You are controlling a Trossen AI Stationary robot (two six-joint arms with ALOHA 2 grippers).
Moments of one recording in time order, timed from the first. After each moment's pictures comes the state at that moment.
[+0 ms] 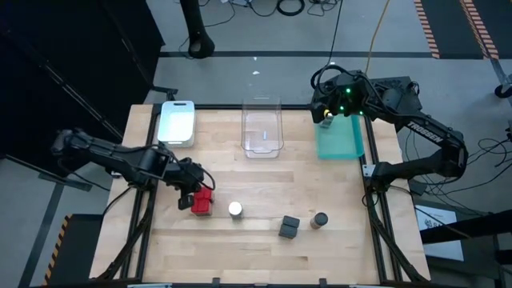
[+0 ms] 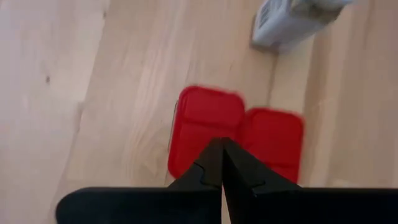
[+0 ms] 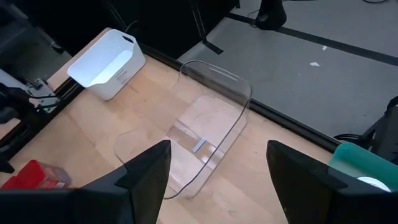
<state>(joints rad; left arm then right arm) -0.21 1.03 0.74 -0.81 0.02 -0.44 -0.51 1.19 1.38 -0.84 0.11 0.46</state>
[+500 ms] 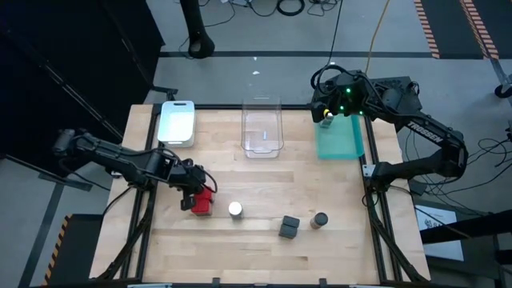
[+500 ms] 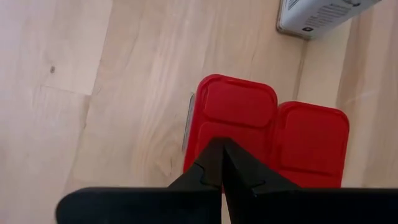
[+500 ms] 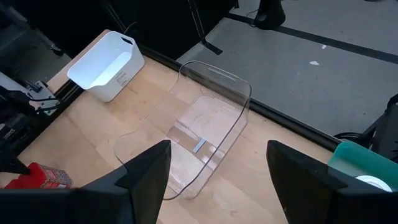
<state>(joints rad) -0.21 1.08 0.70 -0.77 -0.02 -0.43 -0.51 1.19 1.38 -0.83 0.11 0.47</state>
